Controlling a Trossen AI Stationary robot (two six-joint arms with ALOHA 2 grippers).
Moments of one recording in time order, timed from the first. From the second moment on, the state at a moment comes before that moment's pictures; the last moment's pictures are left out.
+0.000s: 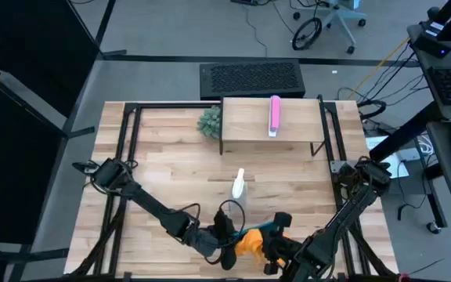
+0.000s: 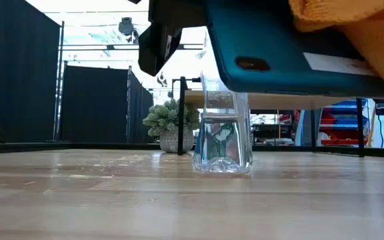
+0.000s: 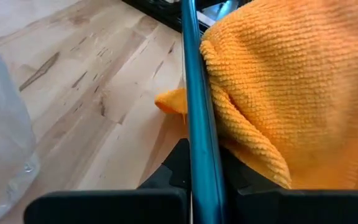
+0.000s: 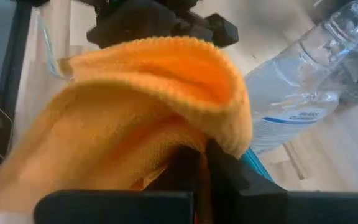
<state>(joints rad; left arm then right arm) -0.59 2.00 1.26 0.29 -0.50 -0.72 0.84 1.92 1.50 -0.85 0.89 0.87</state>
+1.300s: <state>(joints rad) -0.61 1.98 1.27 0.34 -0.52 -0.69 1.07 1.92 1.42 -1.44 0.53 1.46</state>
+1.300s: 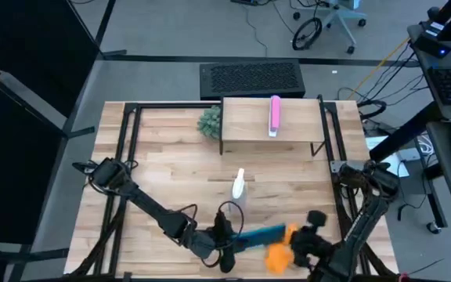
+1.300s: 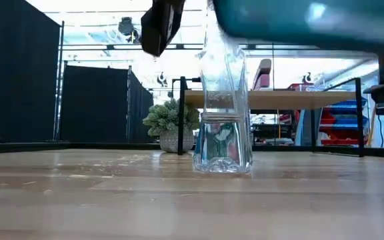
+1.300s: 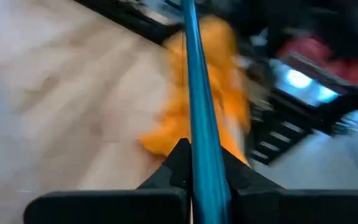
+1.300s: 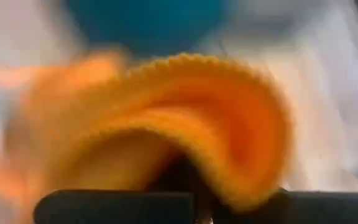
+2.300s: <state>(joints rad) -0.62 1.99 1.27 0.38 -0.52 -0.51 1.16 1.92 1.62 -1.46 0.41 1.52</state>
